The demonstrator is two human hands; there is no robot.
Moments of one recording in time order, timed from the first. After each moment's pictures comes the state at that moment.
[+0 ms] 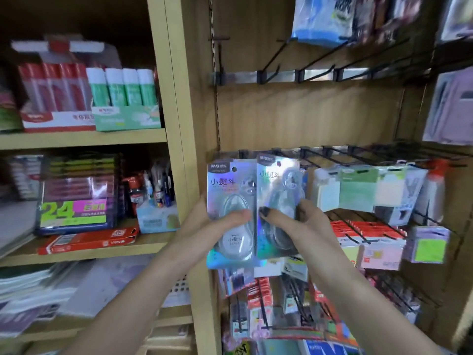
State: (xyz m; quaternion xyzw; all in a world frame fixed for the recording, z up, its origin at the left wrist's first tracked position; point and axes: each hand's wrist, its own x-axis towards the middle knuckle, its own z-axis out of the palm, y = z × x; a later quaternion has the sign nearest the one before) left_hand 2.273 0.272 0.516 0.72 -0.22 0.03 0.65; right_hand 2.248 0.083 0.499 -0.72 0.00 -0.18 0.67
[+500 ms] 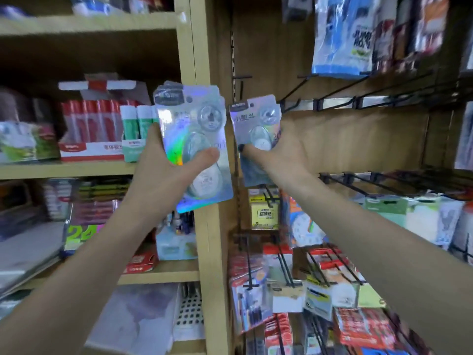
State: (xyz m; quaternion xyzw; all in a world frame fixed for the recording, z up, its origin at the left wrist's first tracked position) left_hand 2.285 0.326 0.630 0.71 -0.21 0.32 0.58; right_hand 2.354 0.126 0.639 -0.74 -0.12 -0.35 0.55
